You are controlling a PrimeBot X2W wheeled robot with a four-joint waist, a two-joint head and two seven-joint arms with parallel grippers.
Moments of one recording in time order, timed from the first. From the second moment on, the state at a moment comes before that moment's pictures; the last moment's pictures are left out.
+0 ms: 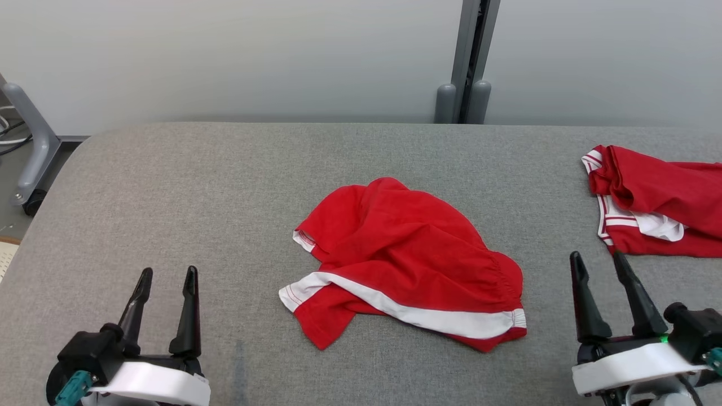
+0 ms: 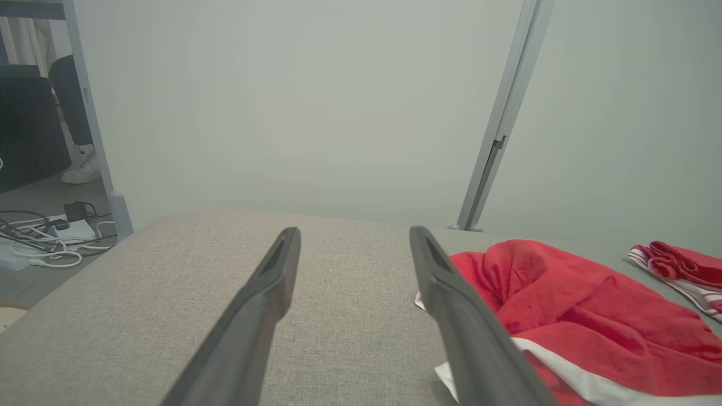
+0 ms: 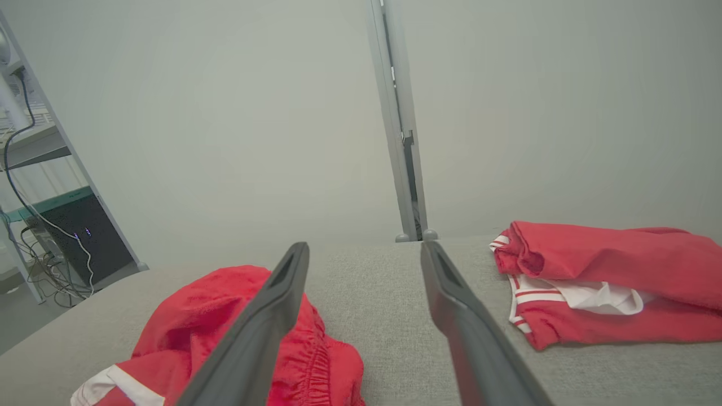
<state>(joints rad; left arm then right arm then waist) -0.02 0.16 -0.05 0.19 -0.36 -0.05 -0.26 -0.05 -0.09 0.03 0.15 0.34 0.13 -0.26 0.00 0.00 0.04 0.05</state>
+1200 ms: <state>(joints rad) 0.00 0.08 -0.03 0.20 -0.28 -0.09 -0.26 -0.08 -0.10 0.13 0.21 0.32 0.13 -0.26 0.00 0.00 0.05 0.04</state>
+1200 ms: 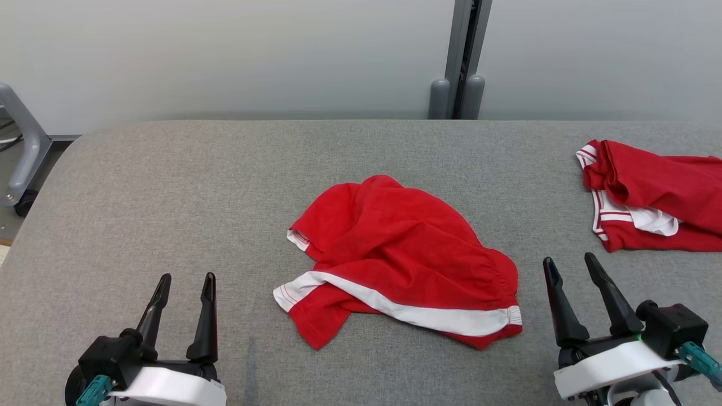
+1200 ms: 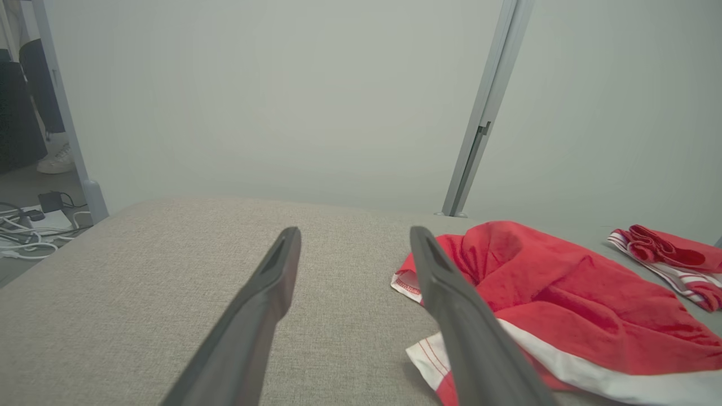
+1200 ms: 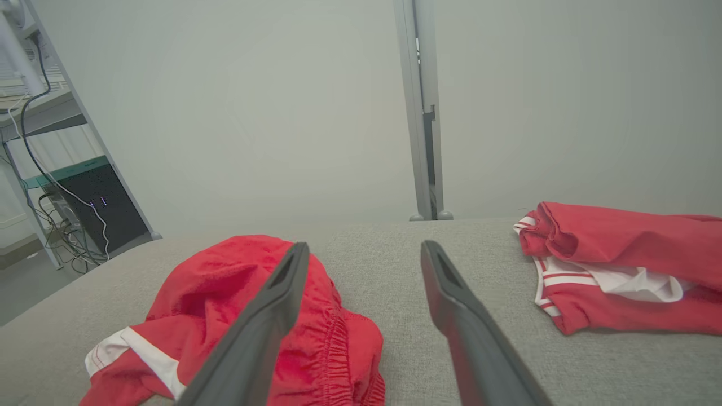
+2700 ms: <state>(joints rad) -0.28 0.16 -0.37 0.57 -0.51 -0.13 0.06 -0.29 -0.26 0.57 0.48 0.71 0.13 -0.05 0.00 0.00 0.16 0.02</state>
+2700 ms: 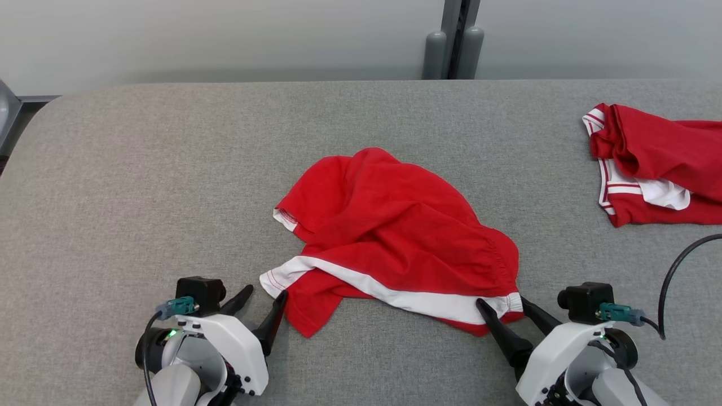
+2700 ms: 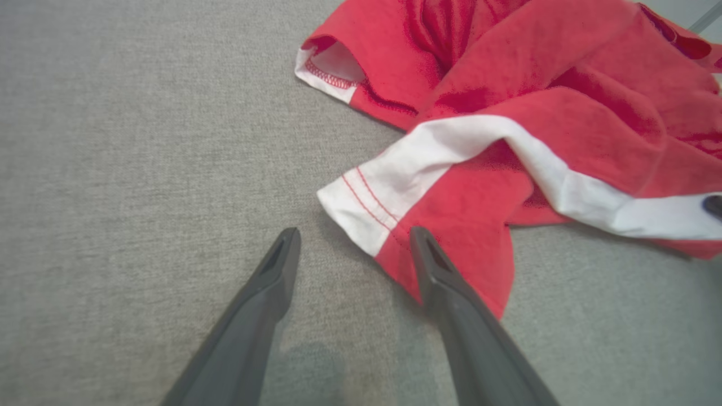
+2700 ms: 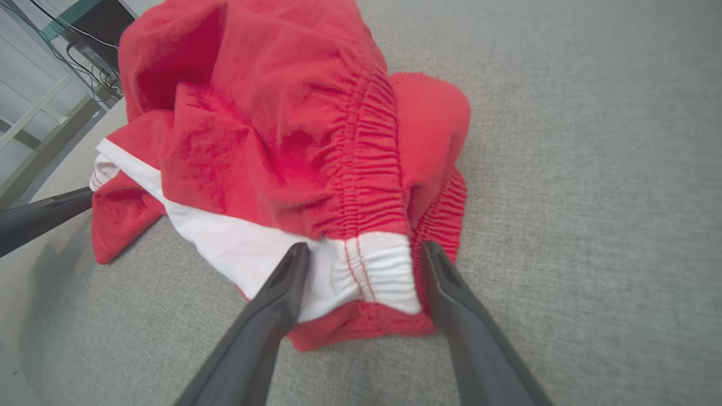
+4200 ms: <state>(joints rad) -0.19 0.37 -0.48 0.25 -0.68 -0.01 -0.08 -0.28 -0.37 0.68 0.33 0.90 0.13 -0.21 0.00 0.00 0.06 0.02</state>
